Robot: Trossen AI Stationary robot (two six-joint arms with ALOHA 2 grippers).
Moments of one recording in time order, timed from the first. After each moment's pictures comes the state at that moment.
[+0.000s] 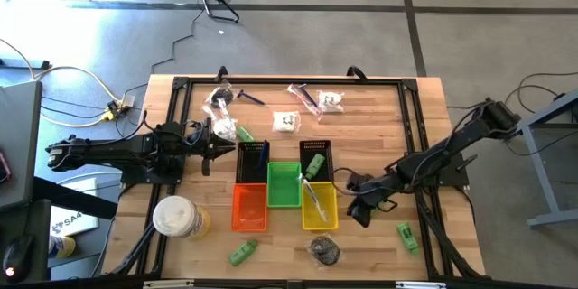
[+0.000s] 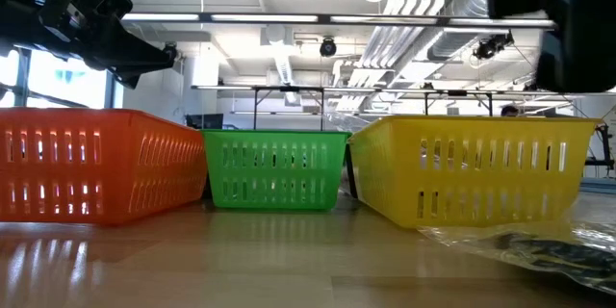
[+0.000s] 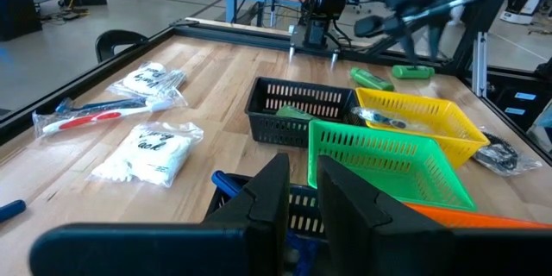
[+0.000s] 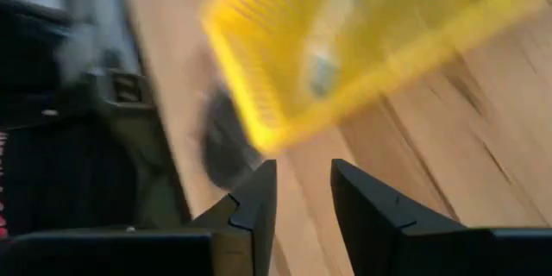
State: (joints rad) left arm 0.14 0.31 0.14 0.05 0.04 -0.11; right arm 0.50 1.27 0.71 -0.34 -0.04 1.12
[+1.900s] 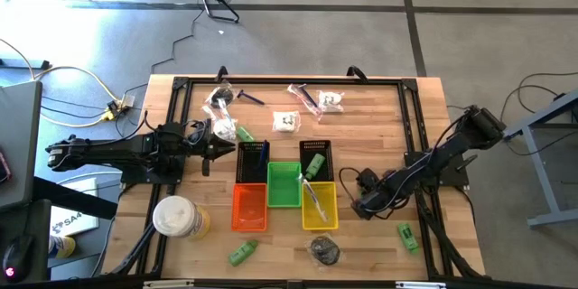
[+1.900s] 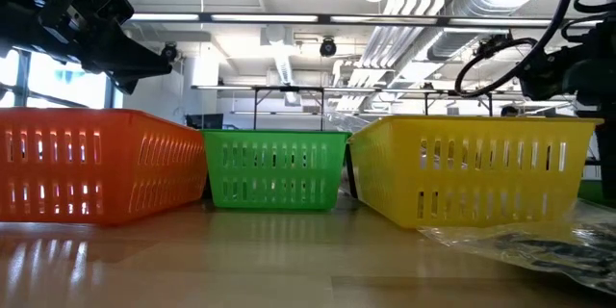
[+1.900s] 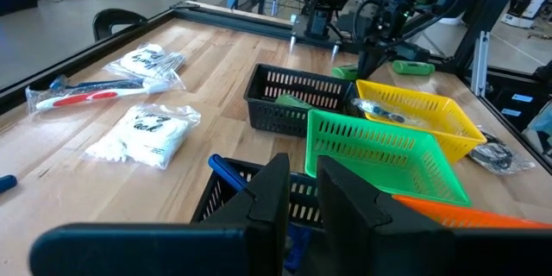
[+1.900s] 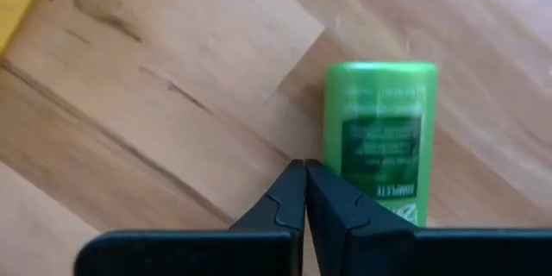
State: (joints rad) left arm 0.14 0.31 0.14 0.02 0.04 -0.16; right arm 0.57 1.48 0.71 -0.71 0.20 1.46
